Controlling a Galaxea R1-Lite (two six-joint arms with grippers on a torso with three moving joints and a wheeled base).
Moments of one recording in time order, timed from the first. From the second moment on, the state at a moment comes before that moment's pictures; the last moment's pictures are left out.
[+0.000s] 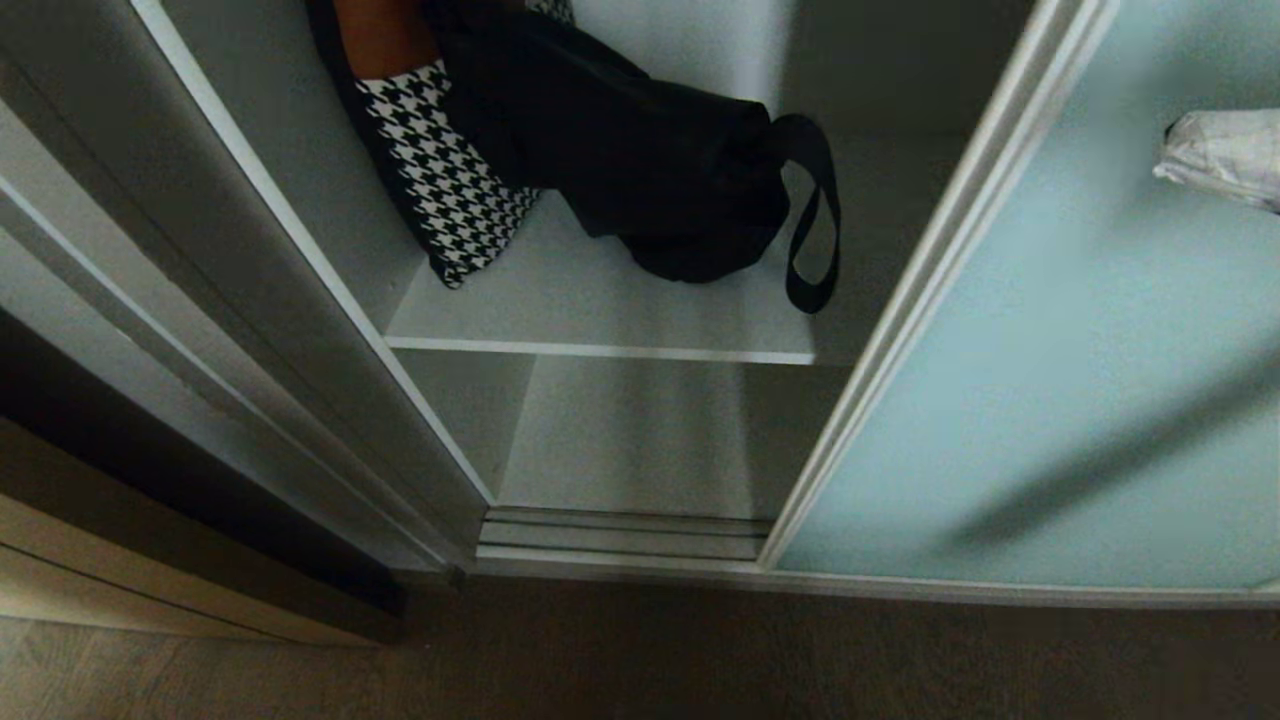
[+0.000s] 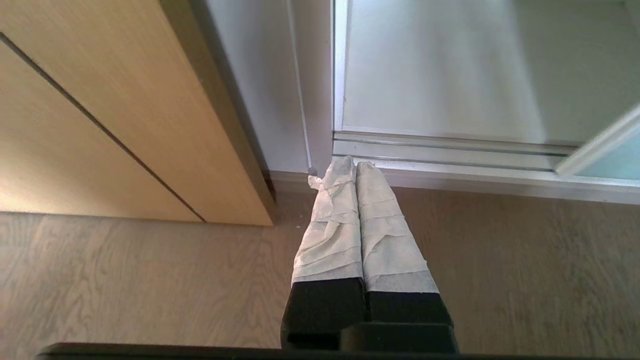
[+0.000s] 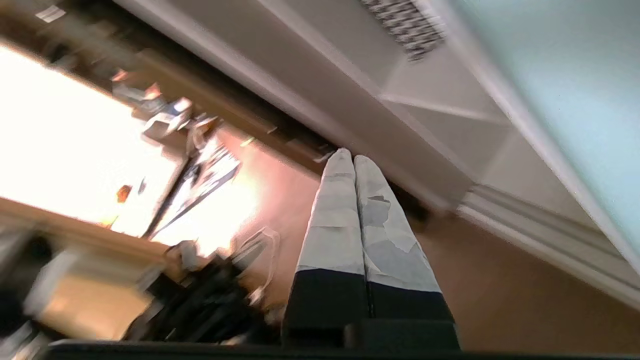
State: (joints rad) left arm 0.00 0.00 0.00 0.00 0.00 0.01; right arm 0.50 1.08 -1.13 -0.11 0.47 0.58
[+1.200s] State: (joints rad) left arm 0.00 0.00 0.00 0.00 0.00 0.01; right arm 0.33 0.77 -1.06 -0.10 0.40 0.56
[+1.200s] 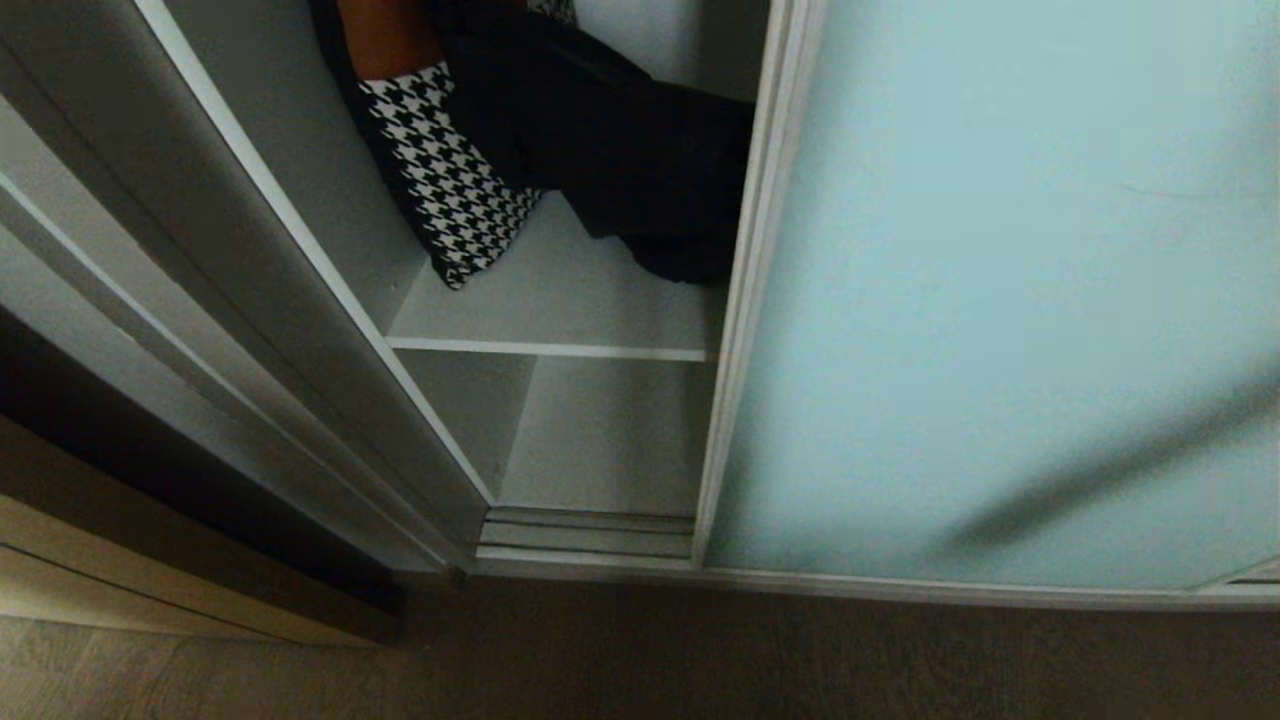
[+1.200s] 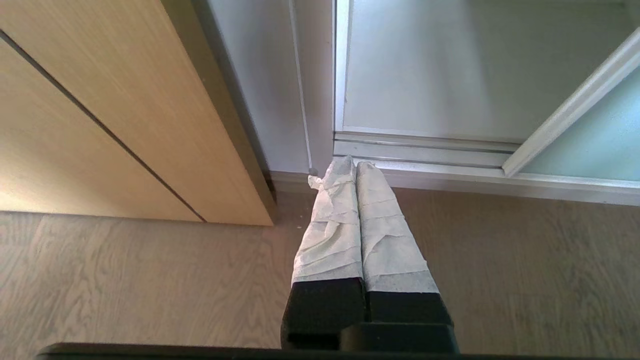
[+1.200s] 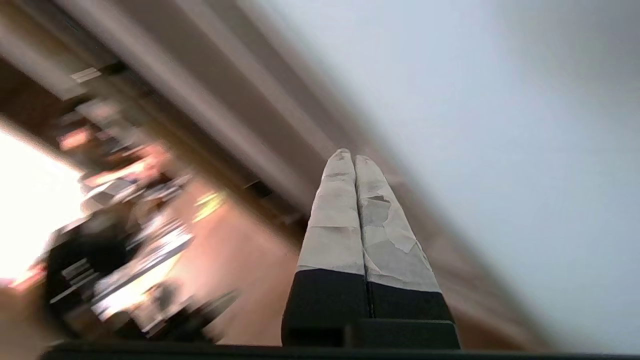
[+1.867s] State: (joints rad) left arm 0.00 0.00 0.00 0.00 0.00 0.01; right arm 0.13 0.63 -0.95 0.03 0.33 0.43
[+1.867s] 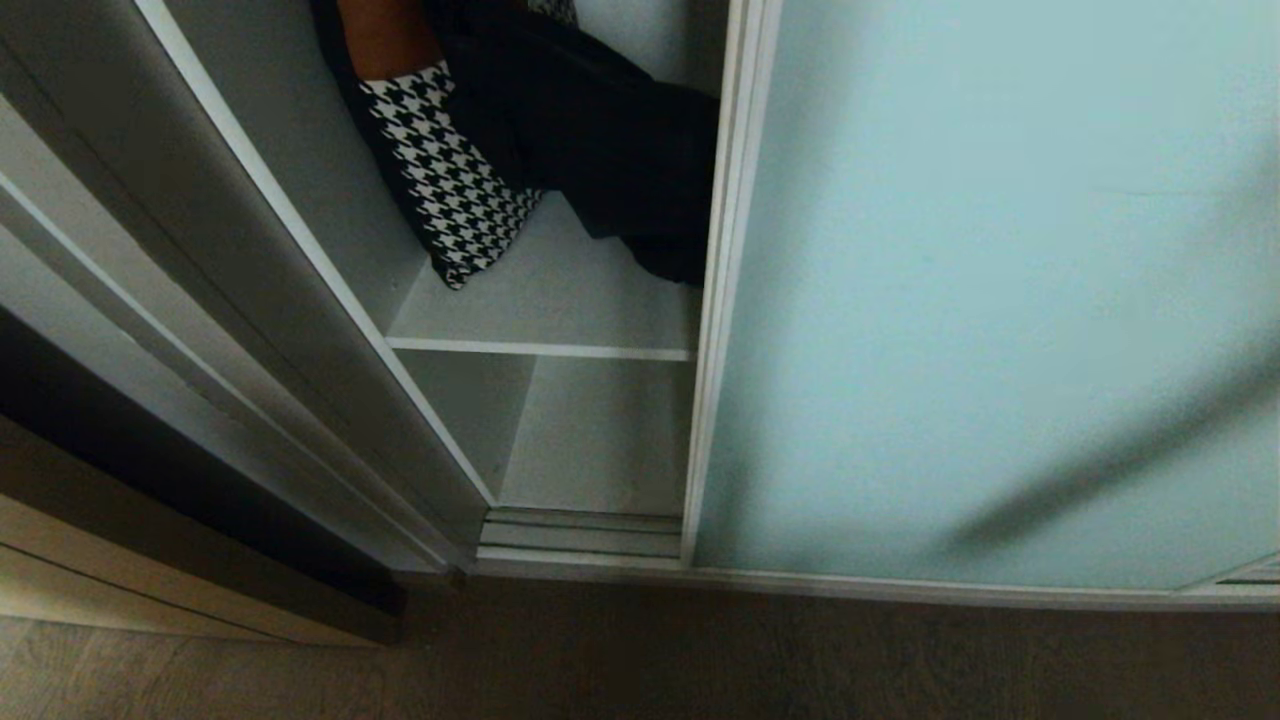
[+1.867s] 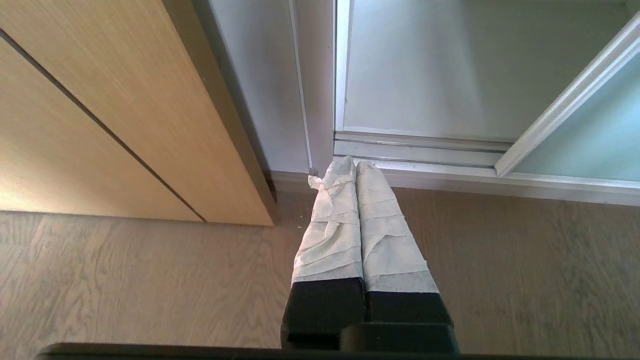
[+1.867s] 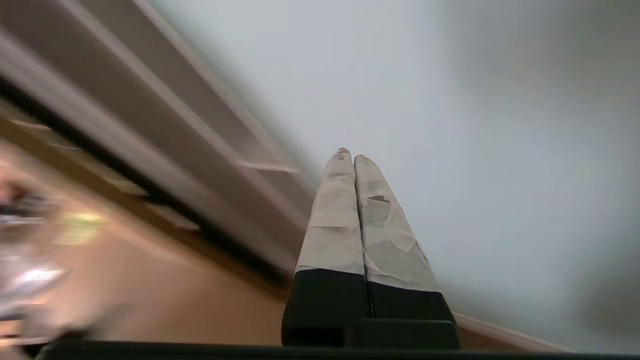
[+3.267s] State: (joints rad) left arm 0.00 0.00 0.00 0.00 0.00 0.01; right arm 0.00 0.00 0.00 -0.01 0.00 0.00
